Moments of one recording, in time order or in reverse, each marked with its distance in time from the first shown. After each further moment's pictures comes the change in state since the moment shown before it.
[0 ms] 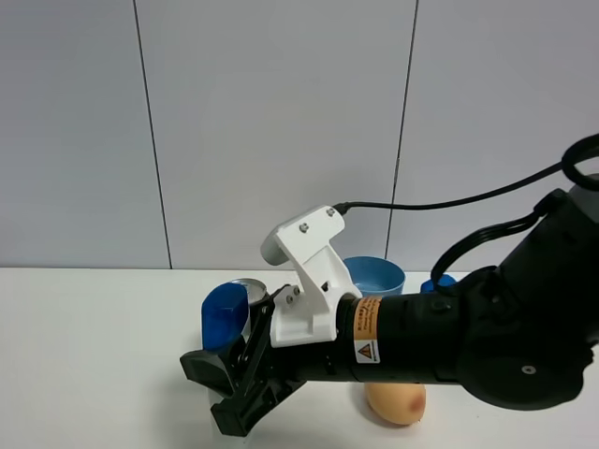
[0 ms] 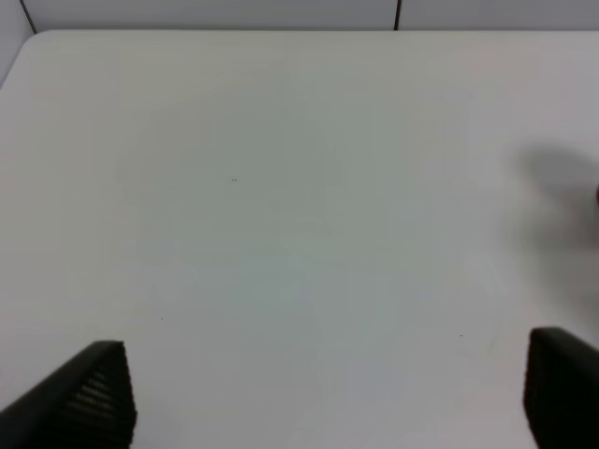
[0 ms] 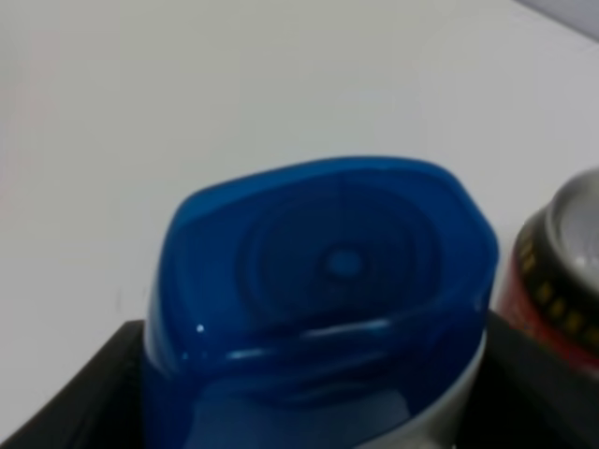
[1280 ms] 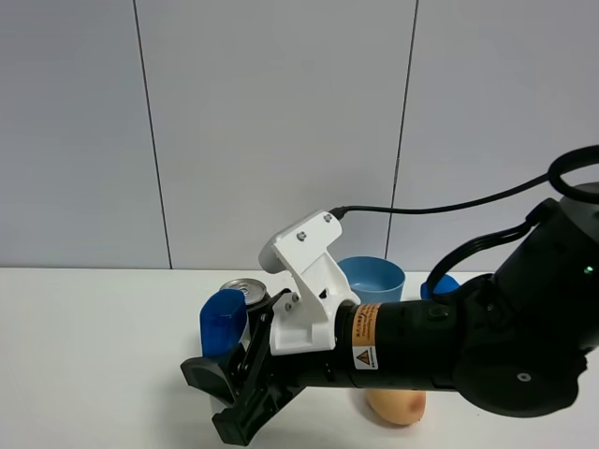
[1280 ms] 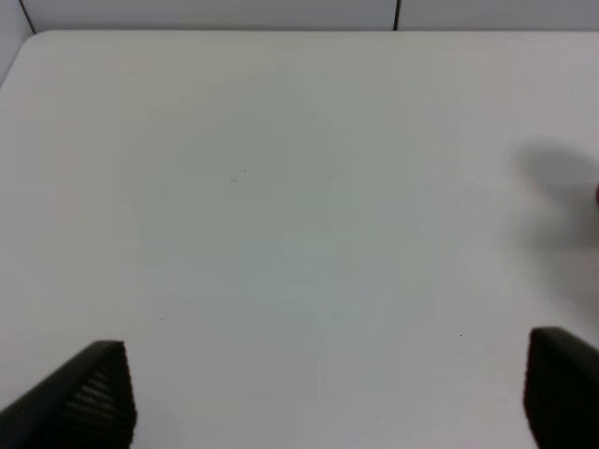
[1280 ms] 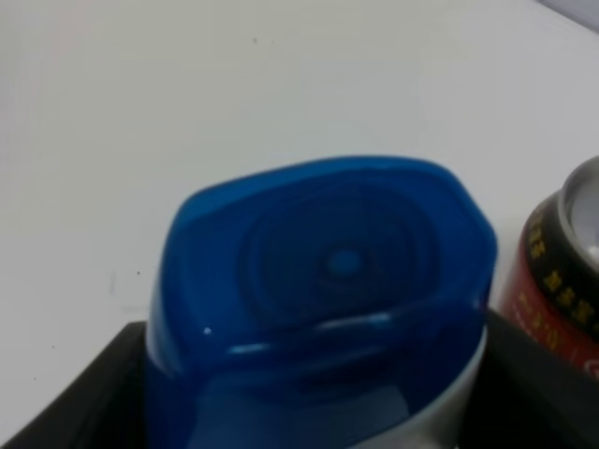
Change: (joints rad) left arm 0.000 0.000 0.000 0.000 0.000 0.000; right arm 0.000 0.019 0.000 0.008 -0.020 -0.041
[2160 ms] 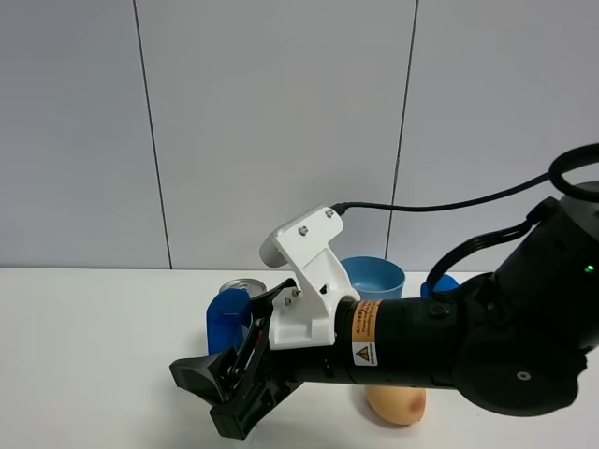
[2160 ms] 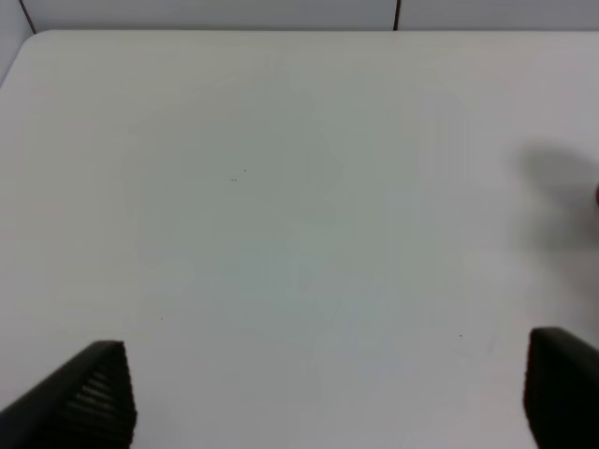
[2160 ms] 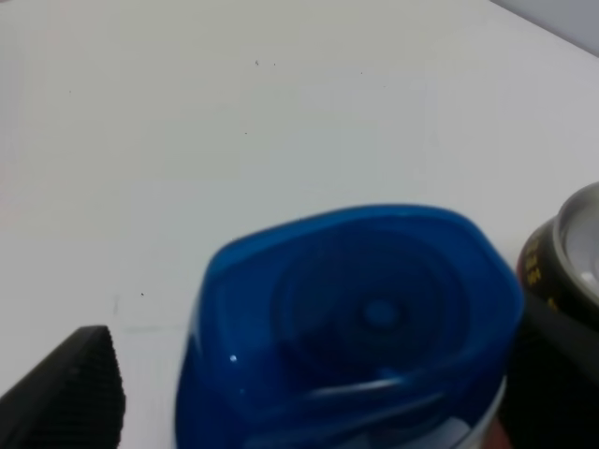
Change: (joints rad) left arm 0.000 0.000 0.000 0.000 0.000 0.000; right arm 0.000 0.000 0.000 0.007 -0.018 0.000
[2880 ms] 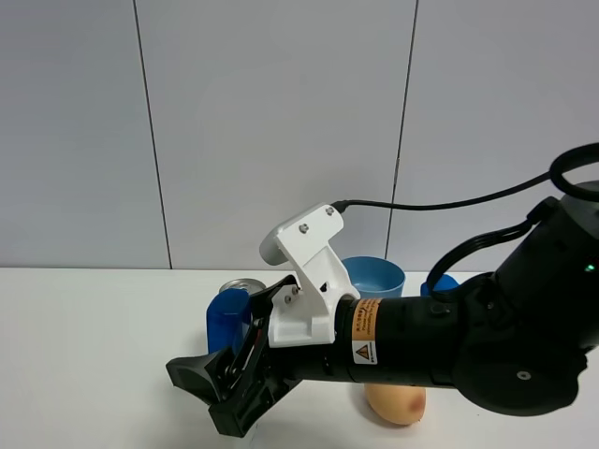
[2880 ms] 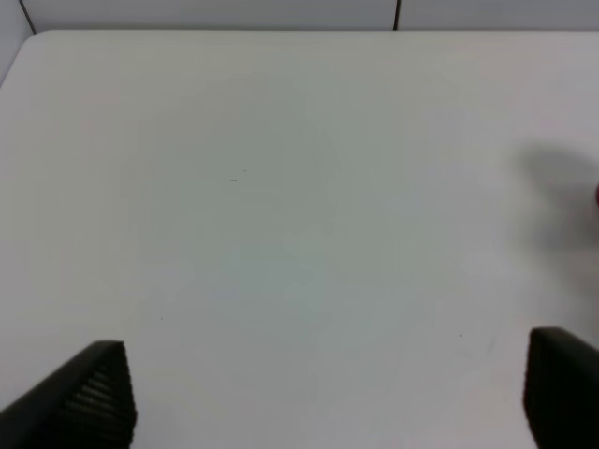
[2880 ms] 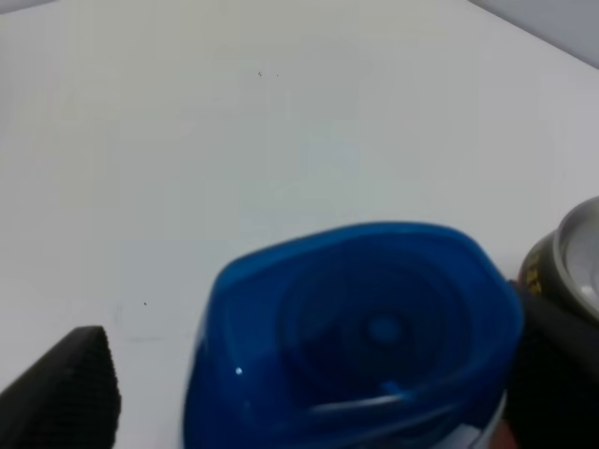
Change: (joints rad) left arm 0.000 0.000 0.000 0.000 0.000 0.000; right arm 0.000 -0.001 0.000 0.000 -0.013 -0.004
